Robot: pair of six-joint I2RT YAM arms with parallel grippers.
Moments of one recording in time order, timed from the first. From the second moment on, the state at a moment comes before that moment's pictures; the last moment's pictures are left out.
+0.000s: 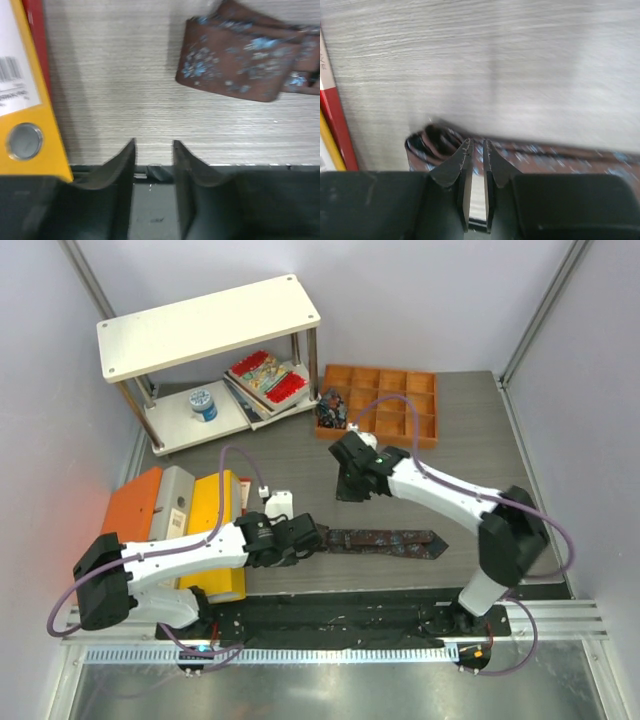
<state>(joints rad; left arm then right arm) -1.15 1.31 0.94 -0.96 -0.49 -1.11 0.77 1.59 1.24 -0.67 0.18 0.83</state>
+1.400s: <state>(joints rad) -1.14 1.50 0.72 -0.33 -0.44 -1.31 0.81 2.02 1.34 -0.48 -0.32 0.59</state>
